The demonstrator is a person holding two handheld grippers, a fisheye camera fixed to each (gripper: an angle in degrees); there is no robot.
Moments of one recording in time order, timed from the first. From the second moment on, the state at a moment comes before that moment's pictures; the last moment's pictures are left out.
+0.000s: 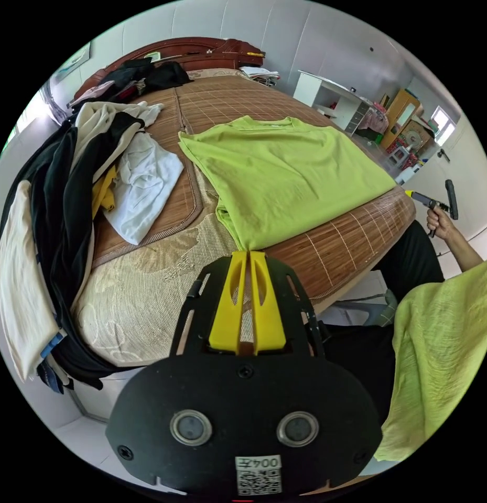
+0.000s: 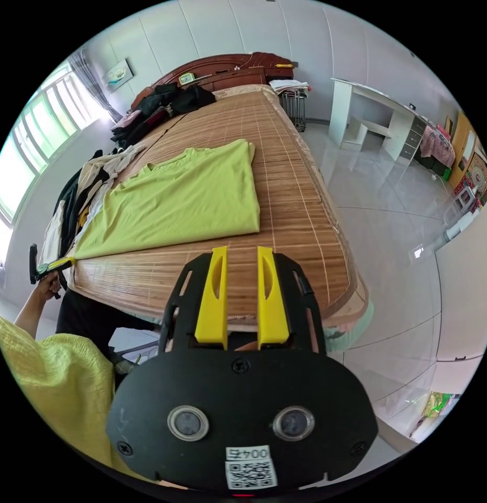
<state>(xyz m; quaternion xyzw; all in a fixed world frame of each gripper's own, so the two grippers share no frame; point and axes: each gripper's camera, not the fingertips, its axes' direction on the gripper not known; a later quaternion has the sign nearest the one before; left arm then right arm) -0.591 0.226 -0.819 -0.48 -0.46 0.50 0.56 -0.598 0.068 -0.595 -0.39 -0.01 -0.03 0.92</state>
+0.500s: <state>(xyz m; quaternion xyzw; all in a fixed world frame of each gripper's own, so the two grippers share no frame) -0.579 0.235 -0.805 -0.49 -0.49 0.50 0.52 -0.515 0.043 -0.537 -0.43 -0.09 0.02 0.90</state>
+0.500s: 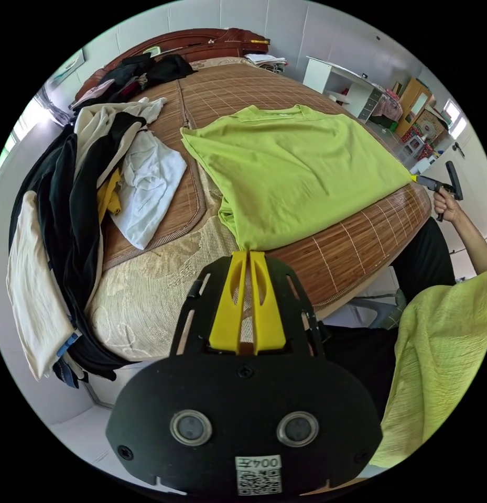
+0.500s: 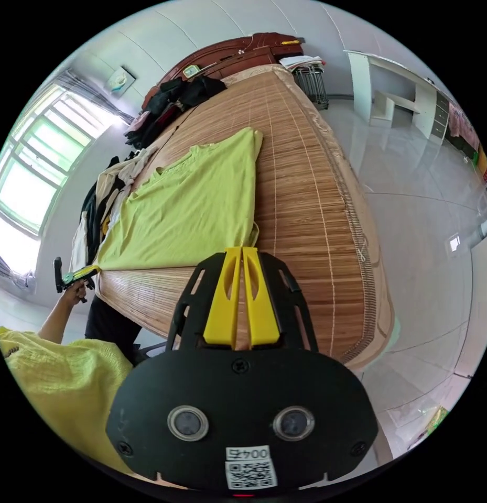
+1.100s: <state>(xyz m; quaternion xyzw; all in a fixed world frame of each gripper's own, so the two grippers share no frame) -0.541 0.235 -0.849 -0.46 -0.52 0.51 0.50 -0.532 0.017 -0.683 -0.44 0.01 -0.01 0.90</state>
